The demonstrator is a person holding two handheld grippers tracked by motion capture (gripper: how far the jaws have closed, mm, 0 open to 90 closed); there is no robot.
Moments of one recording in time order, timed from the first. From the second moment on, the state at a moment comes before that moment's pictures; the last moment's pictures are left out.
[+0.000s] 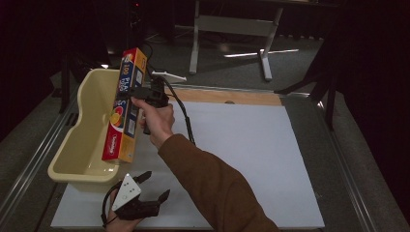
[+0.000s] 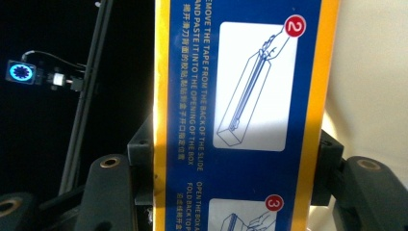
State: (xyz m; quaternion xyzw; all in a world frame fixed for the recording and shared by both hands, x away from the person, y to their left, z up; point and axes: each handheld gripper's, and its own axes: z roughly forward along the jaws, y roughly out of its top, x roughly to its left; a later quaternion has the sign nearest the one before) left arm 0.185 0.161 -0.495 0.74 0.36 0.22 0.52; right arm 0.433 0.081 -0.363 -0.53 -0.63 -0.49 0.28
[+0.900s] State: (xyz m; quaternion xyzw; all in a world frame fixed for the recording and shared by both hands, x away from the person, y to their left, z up) left arm 0.182 0.168 -0.494 0.73 0.37 0.23 0.53; right arm 0.425 0.128 -0.384 -0.56 -0.63 -0.46 0.26
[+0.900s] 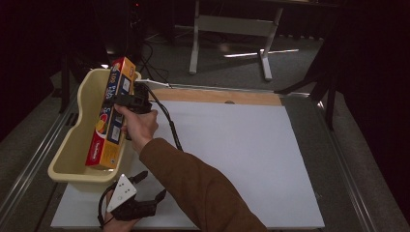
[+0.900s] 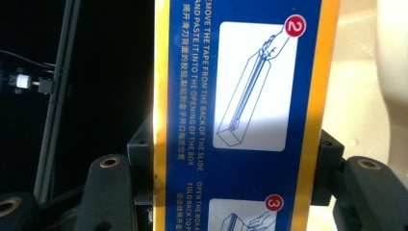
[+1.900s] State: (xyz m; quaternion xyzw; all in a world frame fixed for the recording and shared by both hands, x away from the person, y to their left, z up) left arm 0.182 0.170 -0.493 0.72 0.38 0.23 0.53; right arm 0.416 0.131 -0.389 -0.60 -0.63 -0.43 0.24
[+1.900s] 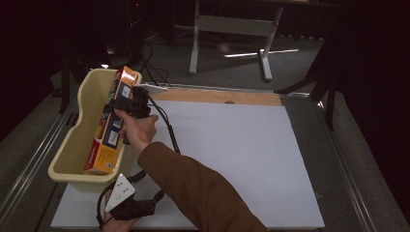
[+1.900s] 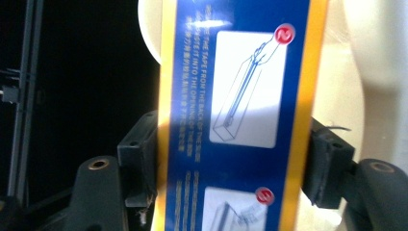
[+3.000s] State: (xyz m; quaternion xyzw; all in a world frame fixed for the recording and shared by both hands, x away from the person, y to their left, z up) left arm 0.184 0.172 -0.493 0.72 0.39 0.24 0.52; right arm 0.393 0.083 -0.355 -0.40 -0.81 -0.42 0.00
